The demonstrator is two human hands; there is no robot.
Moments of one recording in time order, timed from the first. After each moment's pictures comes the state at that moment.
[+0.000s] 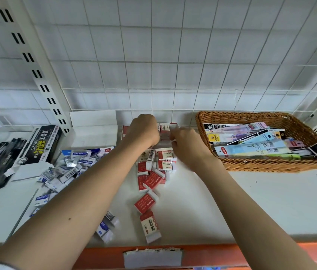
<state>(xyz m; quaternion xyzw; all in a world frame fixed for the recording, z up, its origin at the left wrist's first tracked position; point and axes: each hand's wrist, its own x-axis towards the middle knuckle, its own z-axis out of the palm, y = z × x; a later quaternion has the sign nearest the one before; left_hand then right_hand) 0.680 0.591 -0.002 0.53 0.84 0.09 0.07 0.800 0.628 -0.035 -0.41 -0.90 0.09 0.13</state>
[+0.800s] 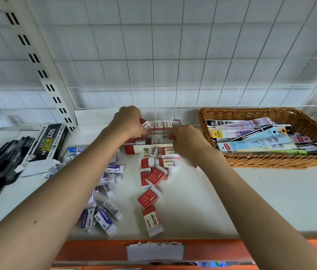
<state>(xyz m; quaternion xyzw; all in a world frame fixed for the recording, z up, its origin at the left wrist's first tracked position) 0.648 0.570 0.011 0.51 0.84 0.17 0.11 0.796 0.635 -0.036 -0.40 -0.91 0.08 0.06</state>
